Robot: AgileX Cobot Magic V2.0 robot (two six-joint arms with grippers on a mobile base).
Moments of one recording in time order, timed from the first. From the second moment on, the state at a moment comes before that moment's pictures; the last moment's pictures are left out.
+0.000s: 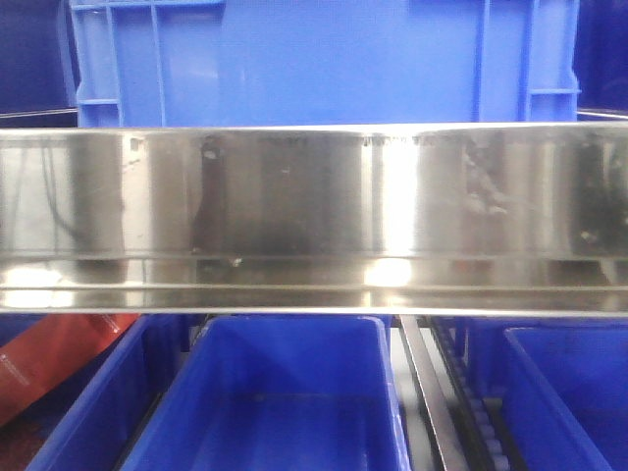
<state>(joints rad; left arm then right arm) -0.02 1.01 -1.28 0.02 0.82 -0.06 0.03 1.01 -1.28 0.17 0.86 -0.14</state>
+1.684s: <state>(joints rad) -0.02 1.02 -1.31 0.01 0.78 -0.04 0.03 1.01 -1.31 0.20 0.86 -0.14</state>
